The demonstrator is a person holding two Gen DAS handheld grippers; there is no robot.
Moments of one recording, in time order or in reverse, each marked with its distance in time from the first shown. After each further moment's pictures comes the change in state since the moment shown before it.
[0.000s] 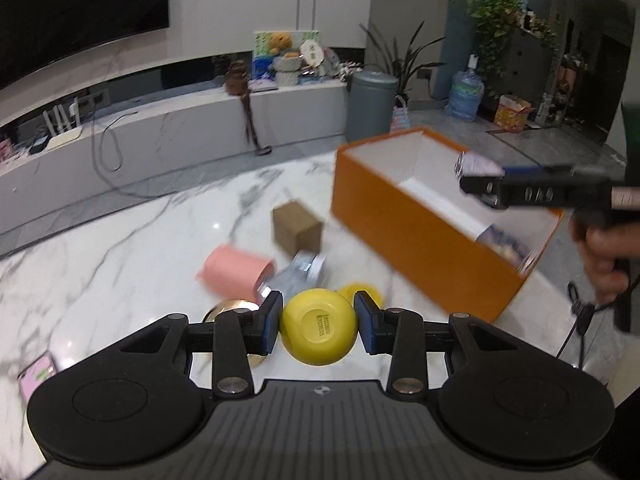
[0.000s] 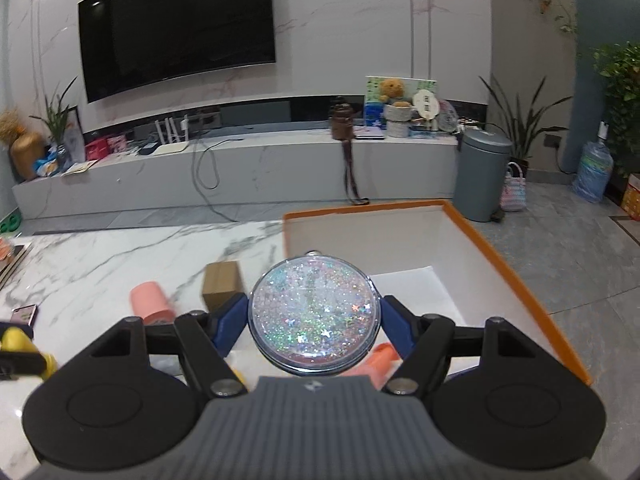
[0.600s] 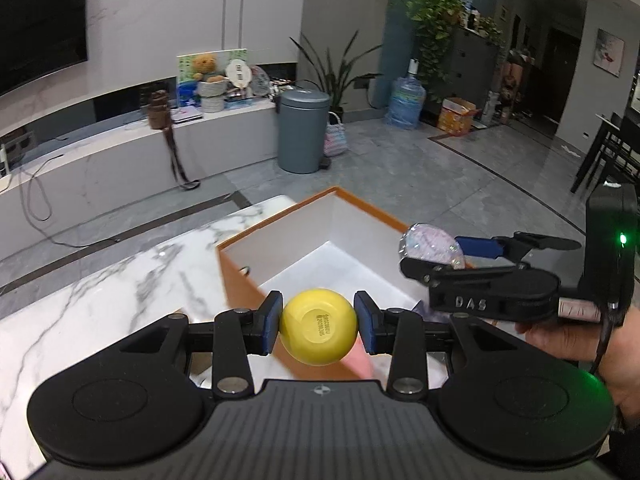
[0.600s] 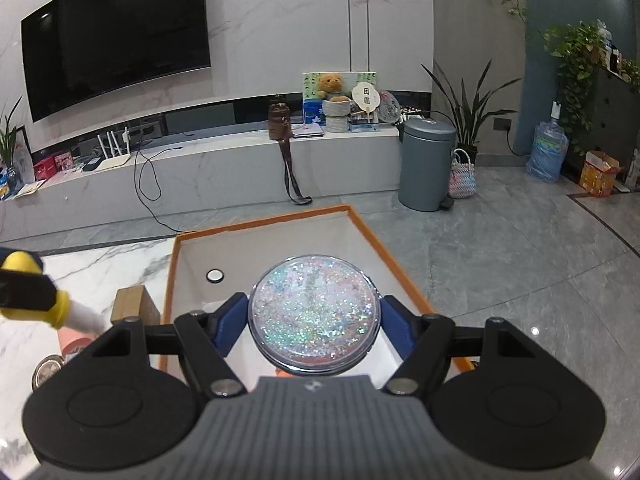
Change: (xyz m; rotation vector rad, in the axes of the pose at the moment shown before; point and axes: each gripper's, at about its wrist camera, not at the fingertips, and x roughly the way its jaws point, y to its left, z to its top) left arm 0.071 -0.082 0.101 0.092 -0.014 -0.153; right arm 0.016 -0.076 0.017 0.082 0.016 -0.126
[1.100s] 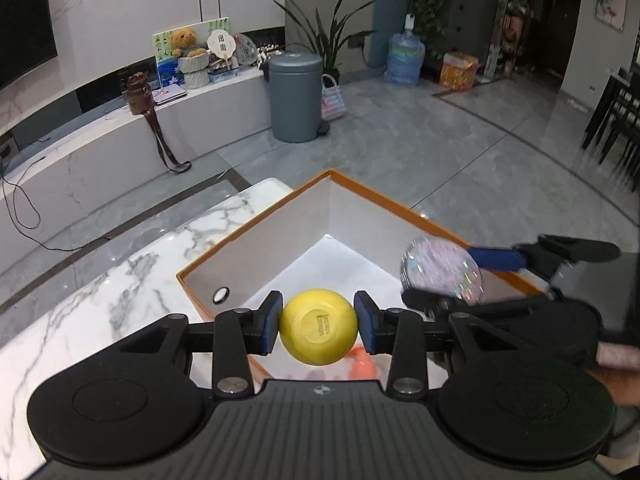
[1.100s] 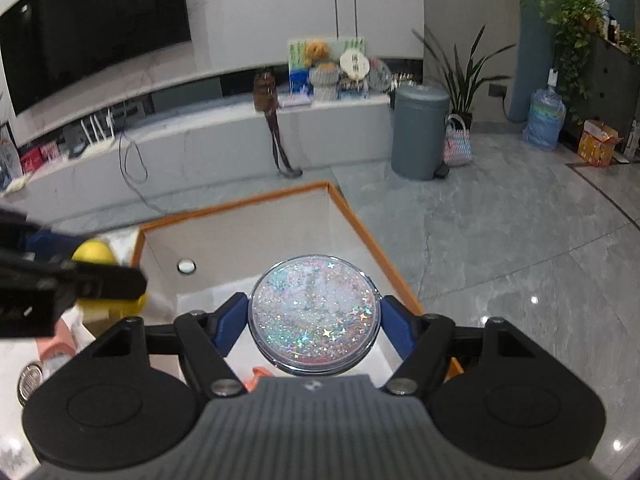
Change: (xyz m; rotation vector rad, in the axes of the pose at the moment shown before) left arm 0.092 -0.010 0.029 0.076 0.122 0.039; right arm 0.048 -0.020 0.013 0.030 0.121 -0.012
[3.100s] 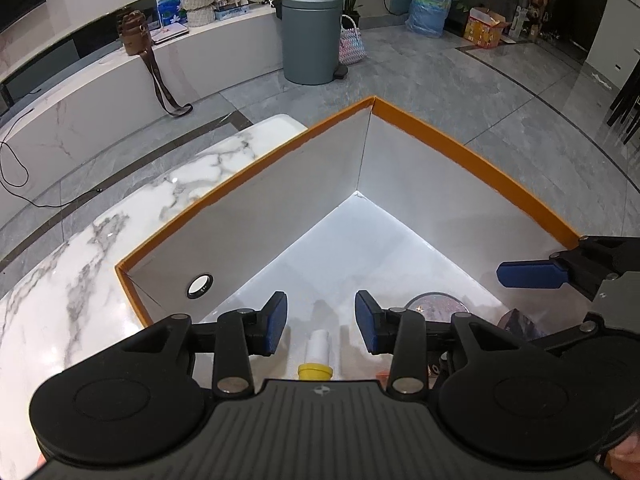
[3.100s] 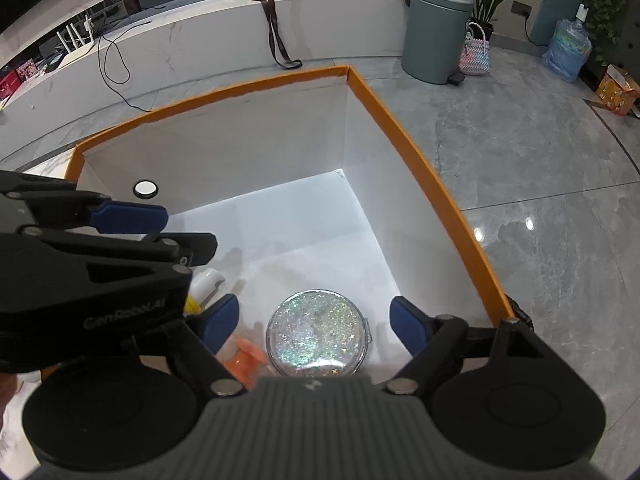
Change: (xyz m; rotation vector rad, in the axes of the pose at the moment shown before) left arm 0.101 0.021 0.003 -0.046 0.163 0.014; right arm 0.097 0.017 0.014 -0.031 0.330 -0.022
